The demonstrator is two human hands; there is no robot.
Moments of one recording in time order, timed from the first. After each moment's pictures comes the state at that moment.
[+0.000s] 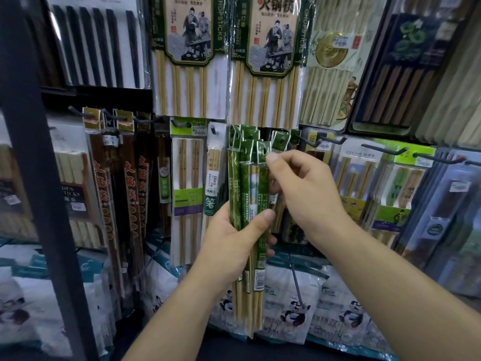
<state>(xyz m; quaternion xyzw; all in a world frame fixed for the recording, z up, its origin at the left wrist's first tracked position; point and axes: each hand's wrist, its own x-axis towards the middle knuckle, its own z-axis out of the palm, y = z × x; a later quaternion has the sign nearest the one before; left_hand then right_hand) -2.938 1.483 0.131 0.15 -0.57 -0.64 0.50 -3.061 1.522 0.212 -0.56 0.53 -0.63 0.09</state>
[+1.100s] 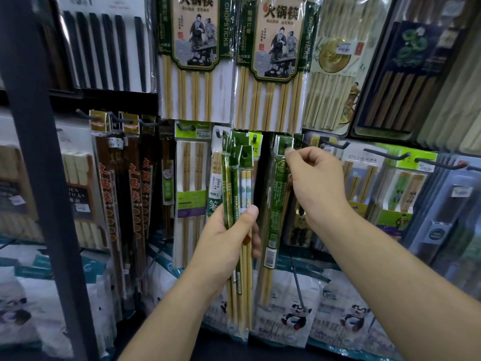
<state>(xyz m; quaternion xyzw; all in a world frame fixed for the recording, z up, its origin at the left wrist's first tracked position) -2.928 1.470 0.124 0.18 -0.57 -0.63 0.50 -3.076 1.497 0.222 -0.45 0.59 -0.67 0.04</state>
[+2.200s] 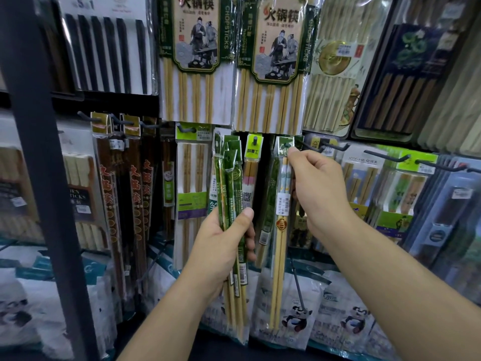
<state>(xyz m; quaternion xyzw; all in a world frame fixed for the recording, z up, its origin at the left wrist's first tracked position) -2.927 1.468 0.124 0.19 -0.55 -0.63 0.52 -3.067 1.510 0.226 -0.45 0.57 -0.68 0.12</state>
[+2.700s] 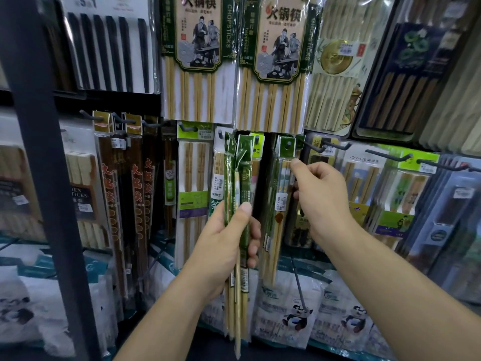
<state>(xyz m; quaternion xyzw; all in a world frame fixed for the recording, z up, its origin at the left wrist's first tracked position) -2.922 1.475 0.130 0.15 -0.56 -0.66 0.48 -3.077 1.508 0.208 -0.41 0.61 -0.67 0.08</state>
